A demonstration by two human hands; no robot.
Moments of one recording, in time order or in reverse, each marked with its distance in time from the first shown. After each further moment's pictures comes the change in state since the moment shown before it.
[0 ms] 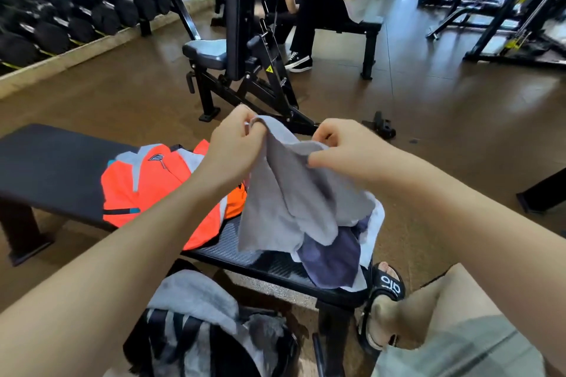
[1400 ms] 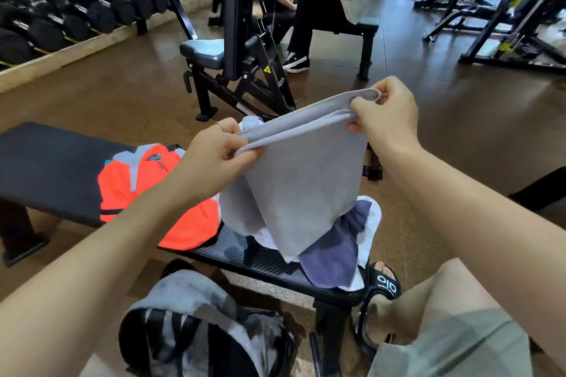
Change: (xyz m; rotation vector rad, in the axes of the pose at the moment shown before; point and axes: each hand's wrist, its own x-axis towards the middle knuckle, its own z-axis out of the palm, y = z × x) left_hand -0.008 -0.039 -0.030 0.171 -0.181 0.373; right_hand 0.026 0.024 -0.019 0.473 0.695 0.073
